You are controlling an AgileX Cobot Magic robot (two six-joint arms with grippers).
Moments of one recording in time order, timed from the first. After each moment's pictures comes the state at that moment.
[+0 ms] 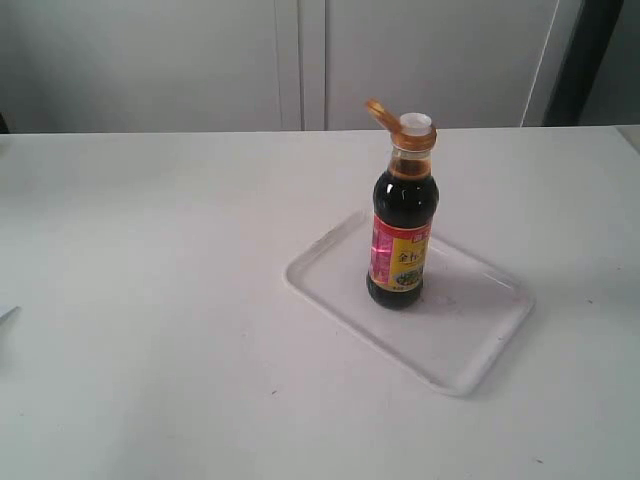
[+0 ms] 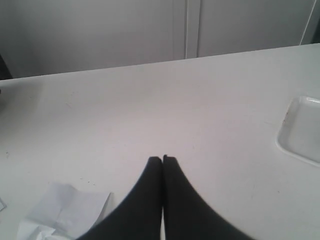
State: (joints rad) left arm -0.23 0.38 -0.50 0.06 0.51 -0.04; right arm -0.02 0.32 -0.40 0.18 0.02 -0.26
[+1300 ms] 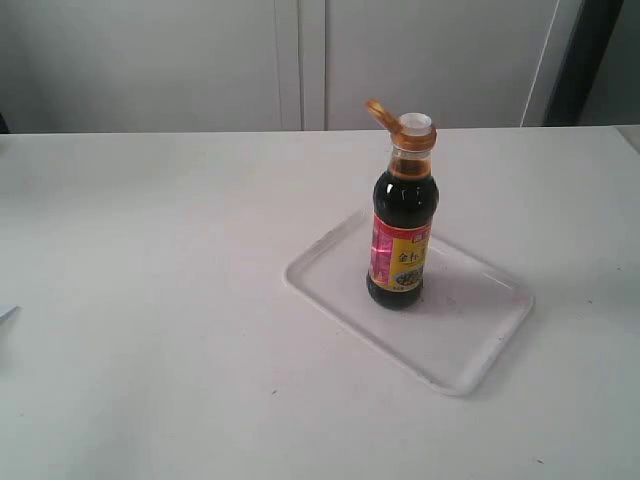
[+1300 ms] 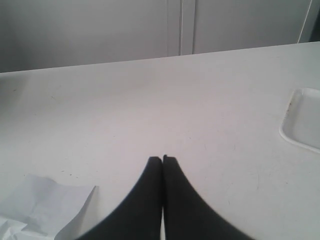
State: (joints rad) left arm -0.23 0.33 -0.17 0.05 0.17 -0.05; right arm -0.02 0.23 -0.14 0.18 0.03 -0.31
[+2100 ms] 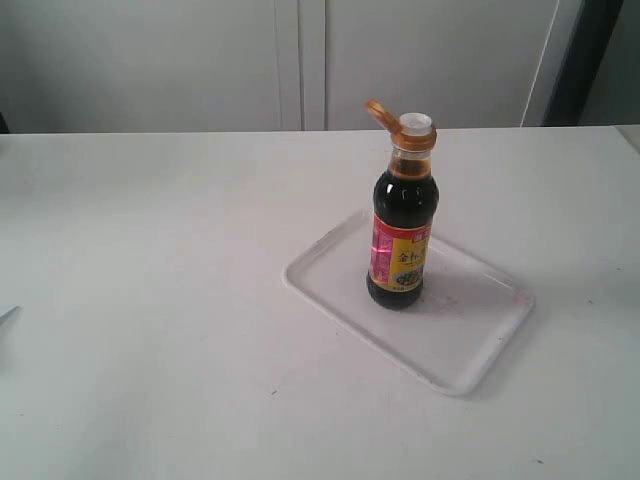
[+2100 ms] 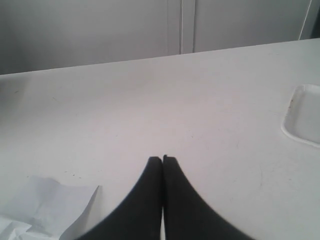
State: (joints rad) left arm -0.23 0.33 -0.17 0.05 0.17 -0.02; right arm -0.02 0.23 -0.14 0.18 0.03 -0.31
